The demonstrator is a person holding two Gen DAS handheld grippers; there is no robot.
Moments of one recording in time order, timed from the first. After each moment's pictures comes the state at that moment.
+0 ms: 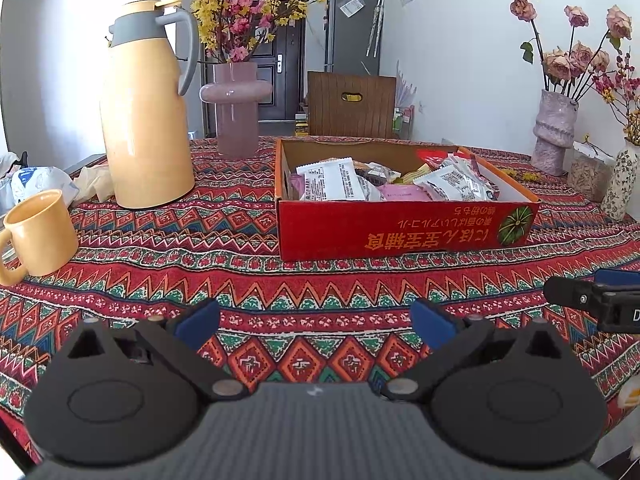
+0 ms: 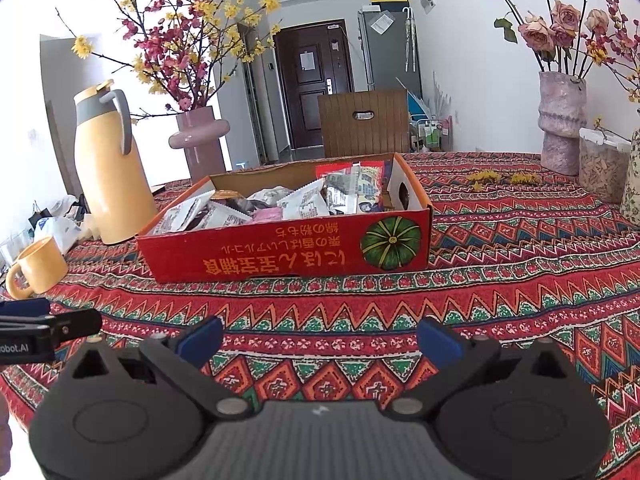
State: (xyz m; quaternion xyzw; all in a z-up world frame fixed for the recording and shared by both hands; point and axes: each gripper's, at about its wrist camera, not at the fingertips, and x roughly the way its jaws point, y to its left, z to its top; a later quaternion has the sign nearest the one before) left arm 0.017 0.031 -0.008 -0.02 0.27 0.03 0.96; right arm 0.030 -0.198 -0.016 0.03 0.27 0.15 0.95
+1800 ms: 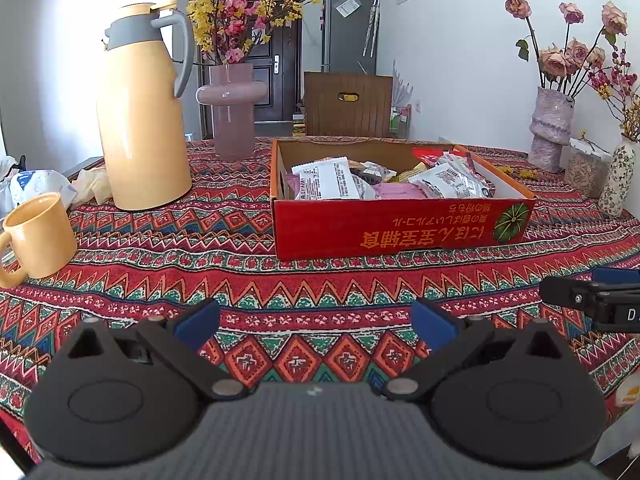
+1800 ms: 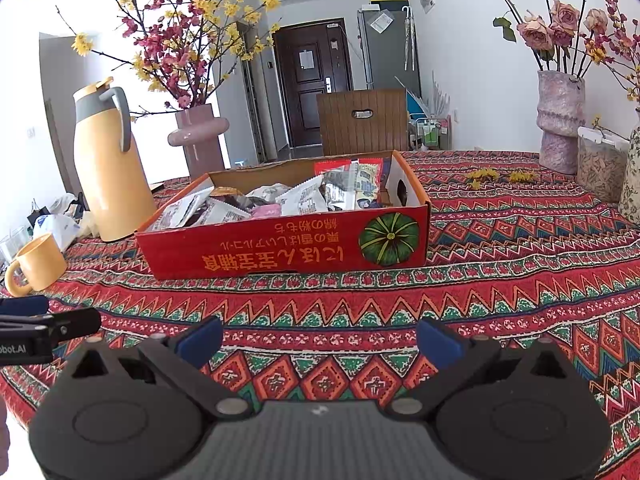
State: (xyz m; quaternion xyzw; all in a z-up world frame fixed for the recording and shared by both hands) left arm 0.016 0.028 -0.008 -0.01 0.27 0.03 0.96; right arm 0.031 -0.198 -0.016 0.03 0.27 0.15 0.95
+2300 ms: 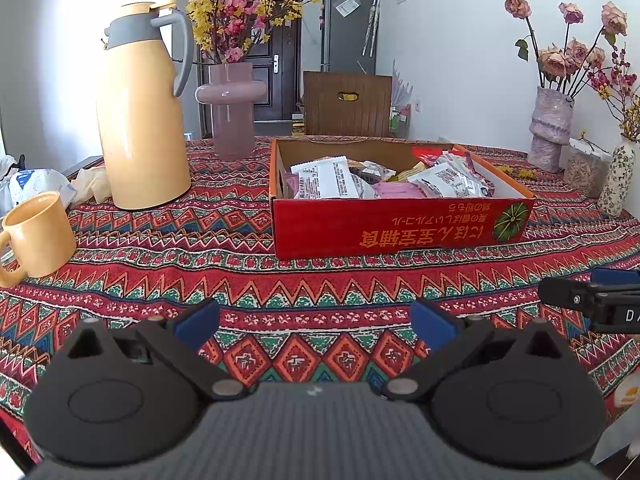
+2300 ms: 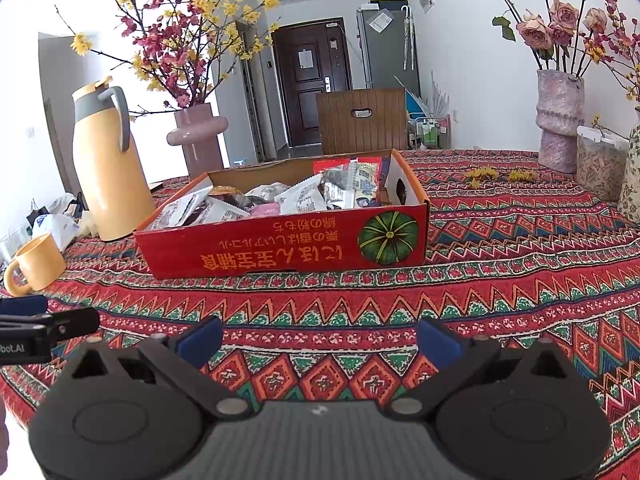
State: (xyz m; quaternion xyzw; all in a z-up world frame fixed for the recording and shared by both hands) left arm 0.015 0.027 -0.008 -0.01 0.27 0.03 0.96; right arm 0.031 -0.198 -0.016 0.03 0.27 0.15 0.95
